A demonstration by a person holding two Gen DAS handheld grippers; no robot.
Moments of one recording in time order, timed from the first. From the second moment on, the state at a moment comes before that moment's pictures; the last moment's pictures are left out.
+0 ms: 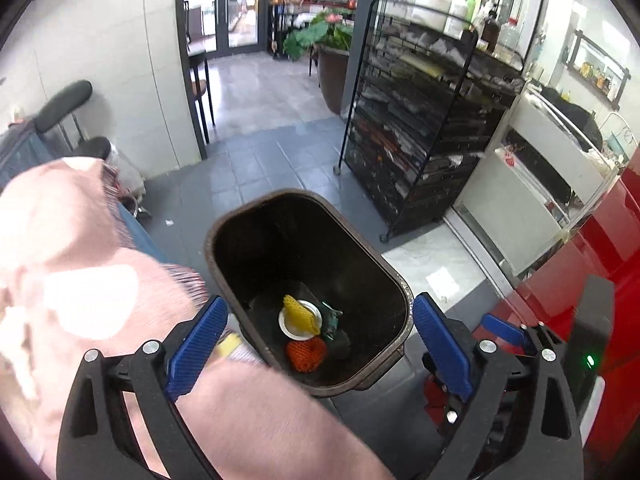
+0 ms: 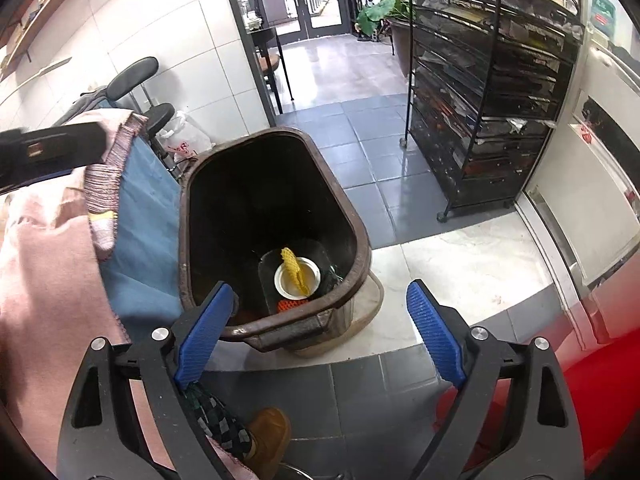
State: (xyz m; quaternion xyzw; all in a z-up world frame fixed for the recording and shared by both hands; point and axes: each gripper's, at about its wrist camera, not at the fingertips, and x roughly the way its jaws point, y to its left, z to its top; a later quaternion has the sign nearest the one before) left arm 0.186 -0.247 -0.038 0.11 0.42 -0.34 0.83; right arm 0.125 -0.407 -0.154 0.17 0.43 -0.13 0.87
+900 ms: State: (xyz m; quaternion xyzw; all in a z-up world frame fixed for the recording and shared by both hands) left arm 0.145 -0.010 -0.002 0.03 0.33 -0.10 0.94; right arm 0.175 -0.249 -0.051 0.09 0.36 0.08 0.92
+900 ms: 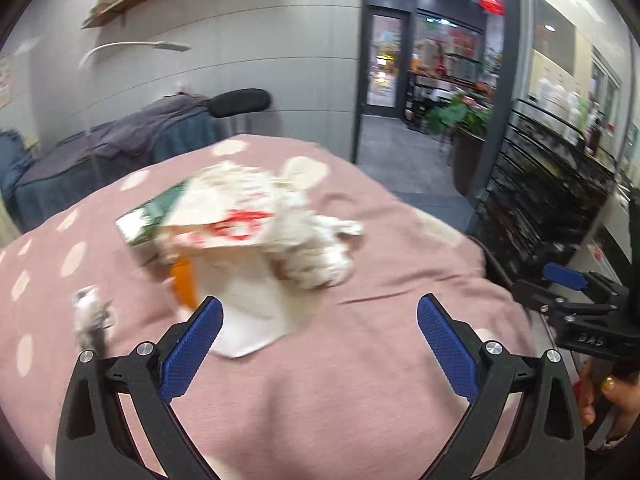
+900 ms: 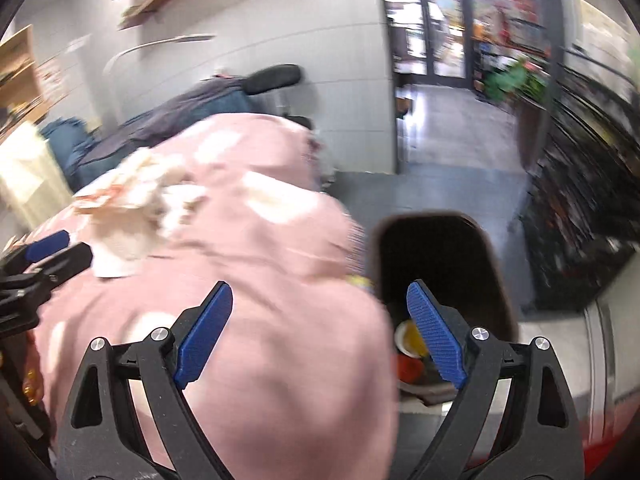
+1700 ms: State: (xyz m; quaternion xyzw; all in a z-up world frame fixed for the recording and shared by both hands) left arm 0.192 0.172 -0.038 -0.04 0.41 0.04 0.91; right arm 0.332 -0.077 -0.041 0.11 0.45 0.25 0.85
